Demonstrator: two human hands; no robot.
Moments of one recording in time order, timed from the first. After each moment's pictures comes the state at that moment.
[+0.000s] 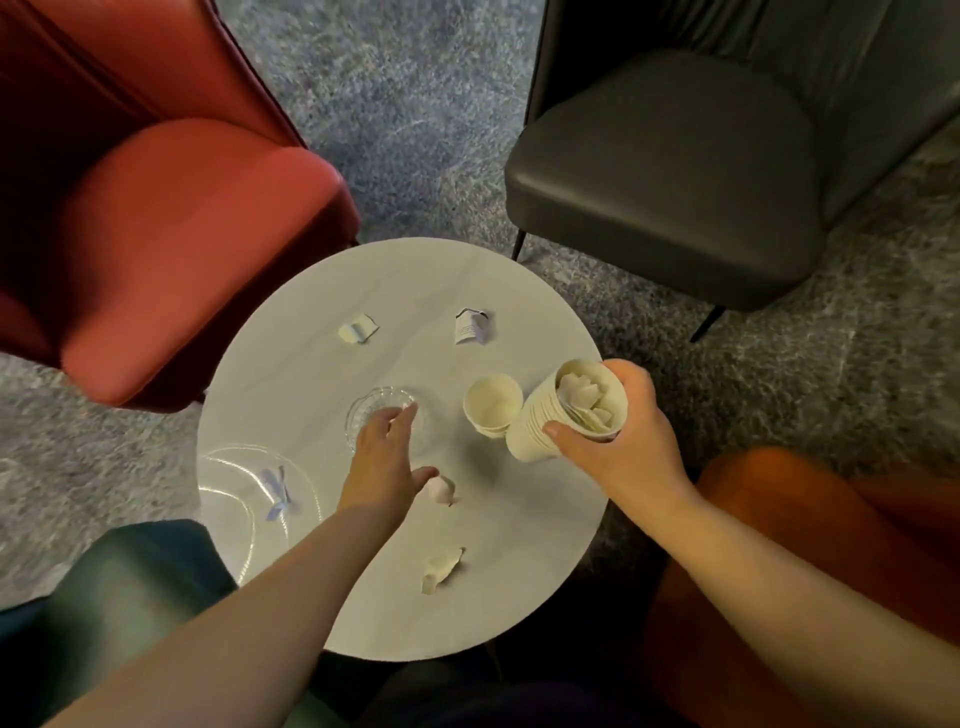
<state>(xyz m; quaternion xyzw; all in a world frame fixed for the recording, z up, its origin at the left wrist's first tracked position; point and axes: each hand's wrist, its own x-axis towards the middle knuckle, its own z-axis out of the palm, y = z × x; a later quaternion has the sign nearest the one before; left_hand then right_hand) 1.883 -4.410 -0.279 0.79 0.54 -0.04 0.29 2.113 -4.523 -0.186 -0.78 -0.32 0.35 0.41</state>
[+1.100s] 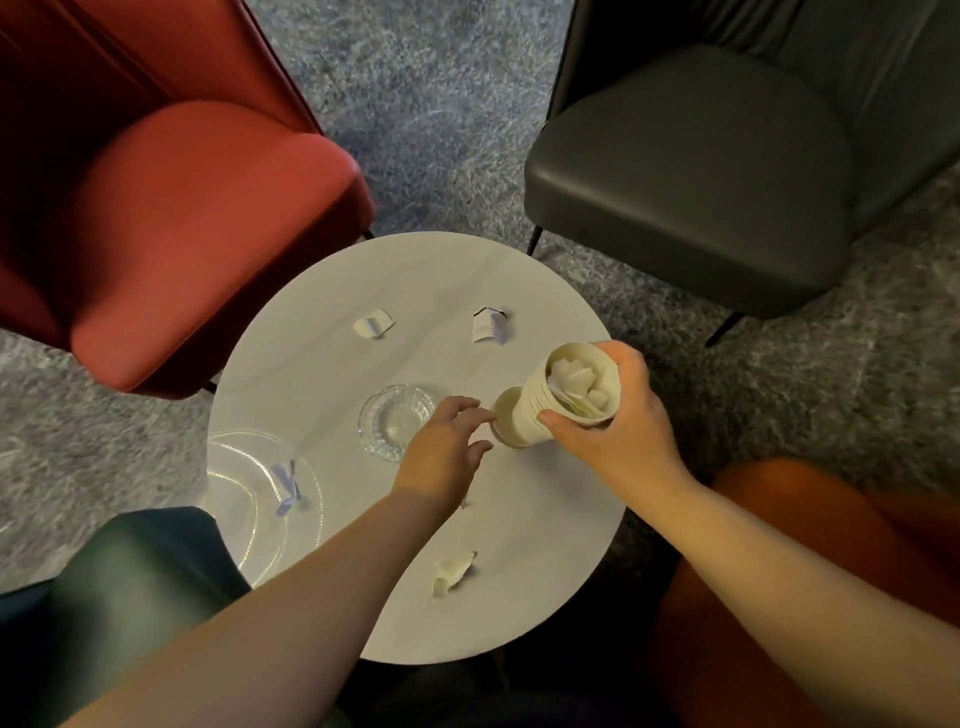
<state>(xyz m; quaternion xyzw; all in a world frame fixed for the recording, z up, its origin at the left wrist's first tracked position) 1.926 -4.409 -0.274 0.81 0.46 0.03 0.36 2.106 -4.489 -0.193 -0.76 -0.40 0.32 0.40</state>
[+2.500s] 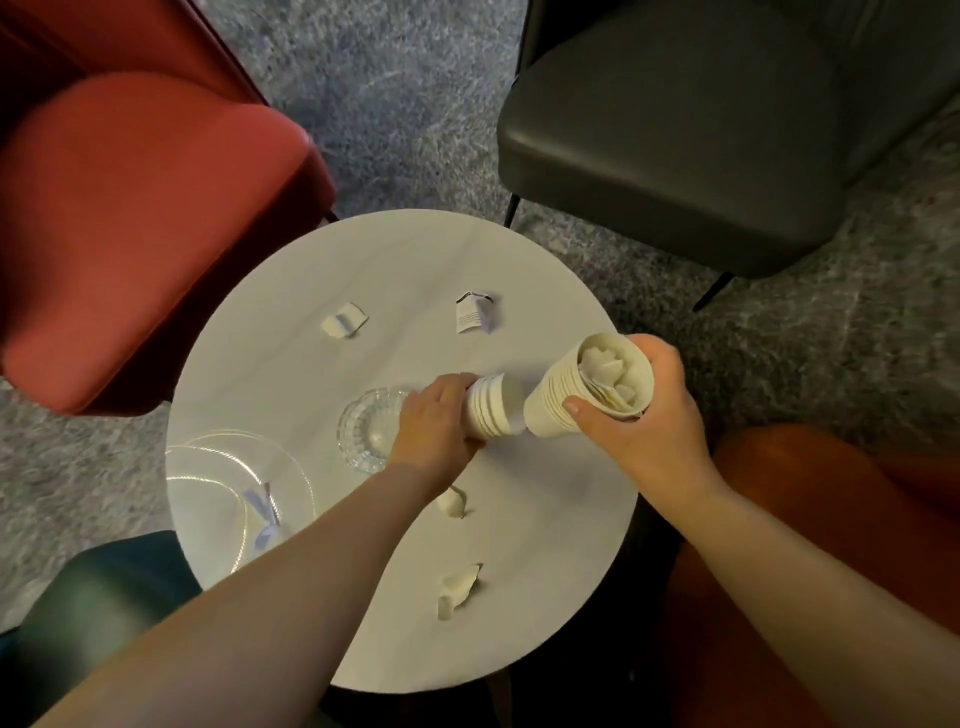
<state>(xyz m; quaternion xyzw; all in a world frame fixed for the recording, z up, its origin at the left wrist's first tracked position) 1.935 -4.371 -0.319 0.84 0.44 0.00 0.33 2.112 -4.490 -0.222 -0.79 -0.29 0.31 0.44</state>
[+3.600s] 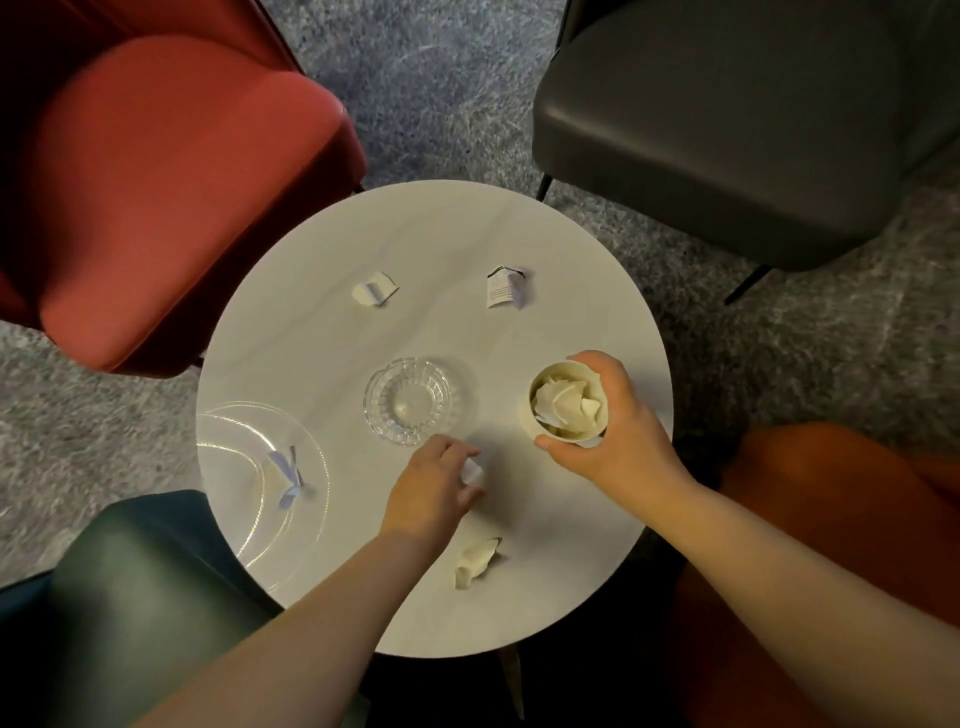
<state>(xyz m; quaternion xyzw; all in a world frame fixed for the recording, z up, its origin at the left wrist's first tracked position) 1.868 -4.432 -0.328 0.79 0.48 -0.08 0.37 2.079 -4.491 -0.252 -0.77 -0.42 0.37 0.32</state>
